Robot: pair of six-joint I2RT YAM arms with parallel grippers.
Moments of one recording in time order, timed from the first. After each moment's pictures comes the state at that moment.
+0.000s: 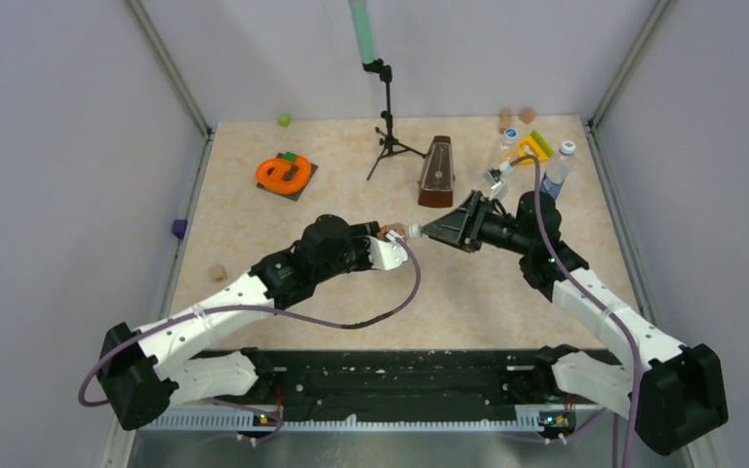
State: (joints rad) left arm -0.85 1.10 0.84 -0.20 -0.02 0.73; right arm 0.41 1.03 0.67 0.17 -0.65 1.02
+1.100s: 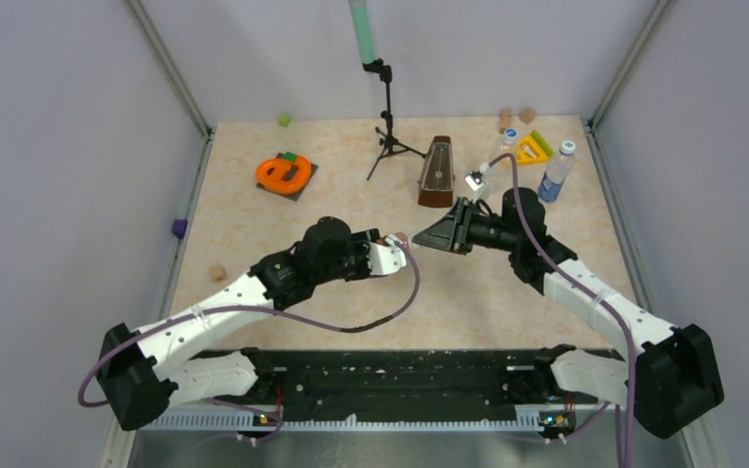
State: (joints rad) left arm -0.86 1.09 0.84 -0.27 0.06 0.70; right arm 0.47 1.11 0.71 0.13 -0.68 0.92
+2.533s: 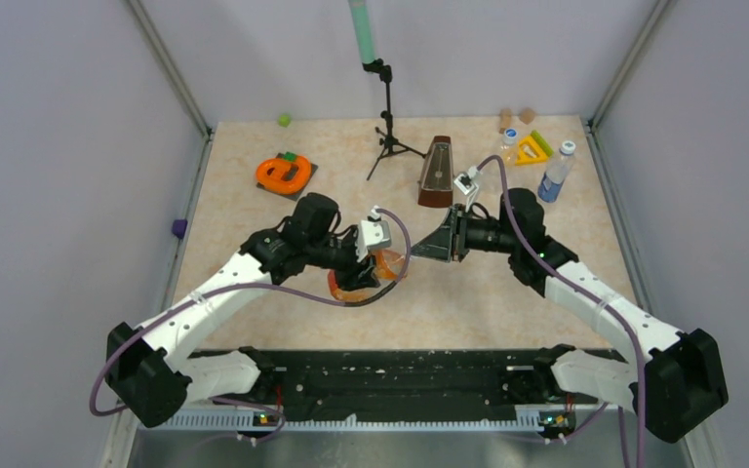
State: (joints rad) left arm -0.66 1.17 0.99 -0.57 0.63 0.42; right arm 0.52 1.09 0.74 0.09 -0.76 0.63
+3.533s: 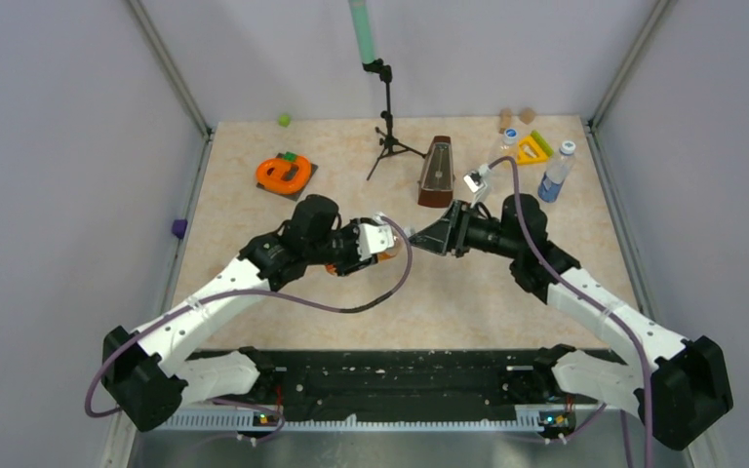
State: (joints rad) left arm -0.69 1.14 0.97 -0.48 0.36 0.61; right arm 0.55 1.06 0.72 0.12 -0.60 0.79
